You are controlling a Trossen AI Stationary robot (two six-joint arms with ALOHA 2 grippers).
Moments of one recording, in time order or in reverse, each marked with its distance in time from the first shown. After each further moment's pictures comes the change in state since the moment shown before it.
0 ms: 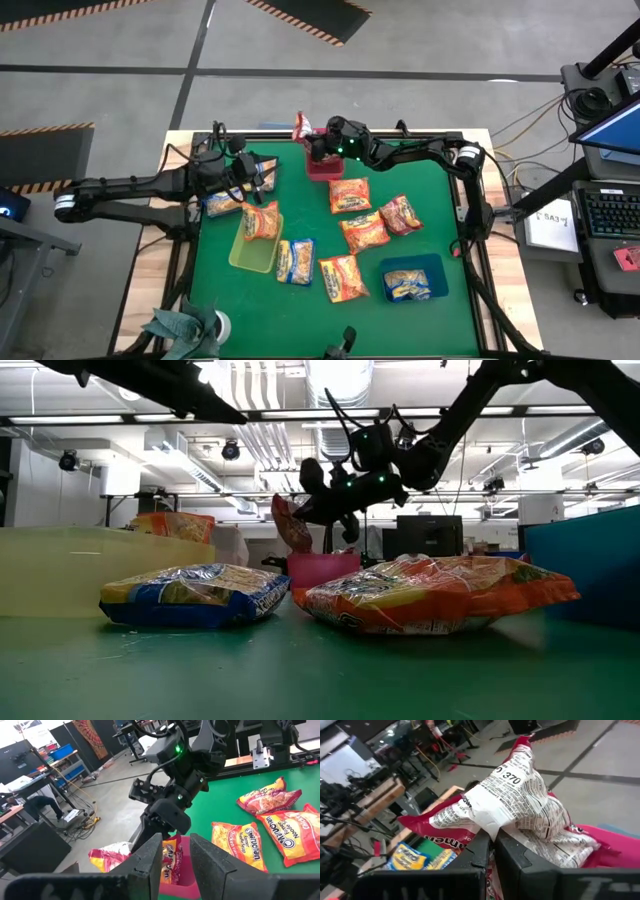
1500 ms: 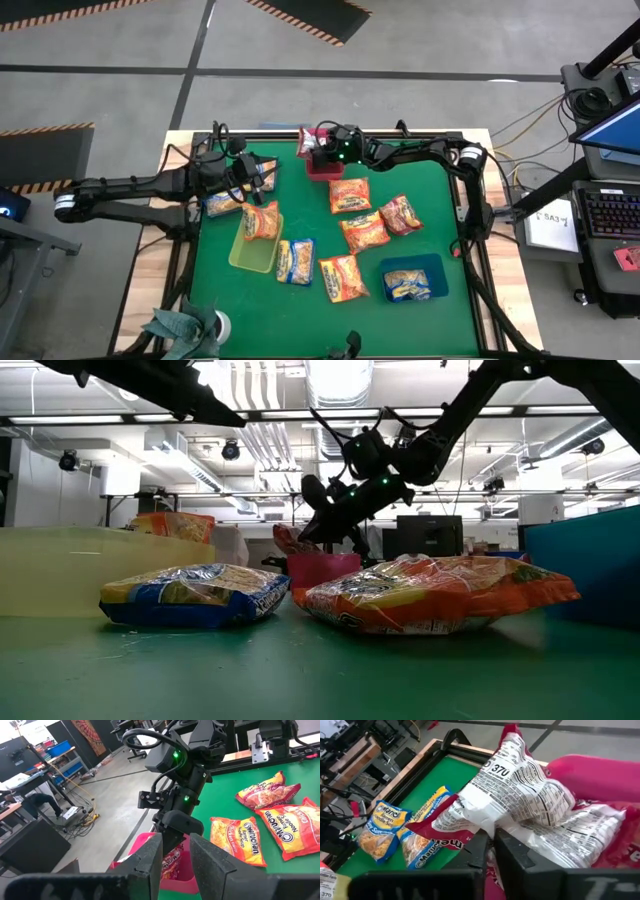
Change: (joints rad) left arm 0.000 0.000 0.000 -0.021 0.001 0.000; right arm 0.007 -0.020 0.003 -0.259 -0.041 0.024
